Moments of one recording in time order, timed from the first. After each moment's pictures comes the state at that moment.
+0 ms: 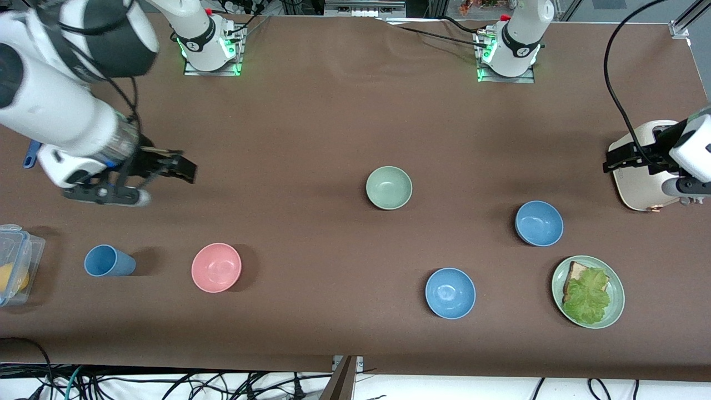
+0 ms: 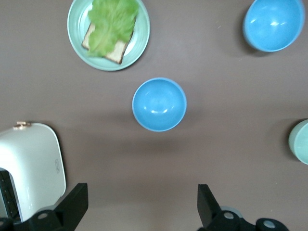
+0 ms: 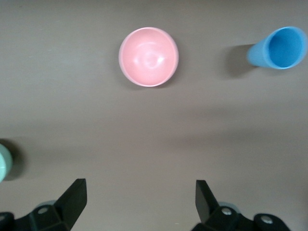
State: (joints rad) left arm 0.18 0.18 -0.11 -1.56 0.00 1.60 0.04; right arm 0.20 0.25 0.01 -1.42 0.01 1.62 0.29
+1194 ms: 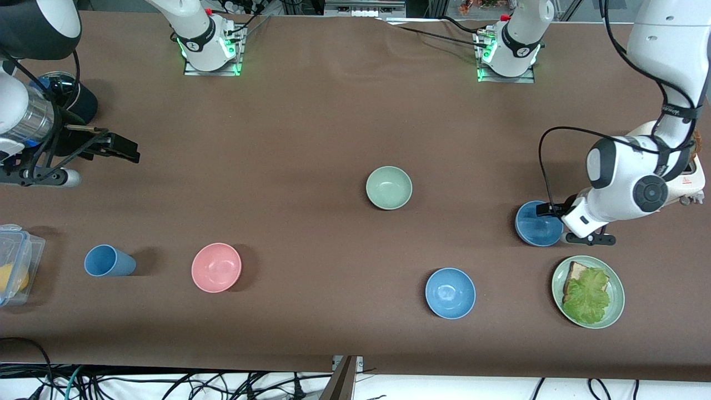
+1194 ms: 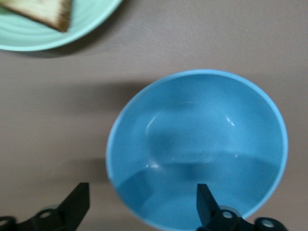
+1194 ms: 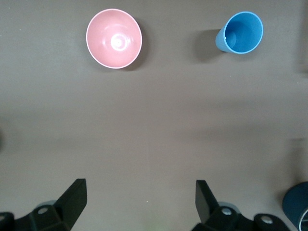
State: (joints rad) left arm 0.20 0.52 -0.12 -1.92 0.08 2.27 0.08; right arm 0.20 0.18 -0.12 -1.45 0.04 1.53 0.14
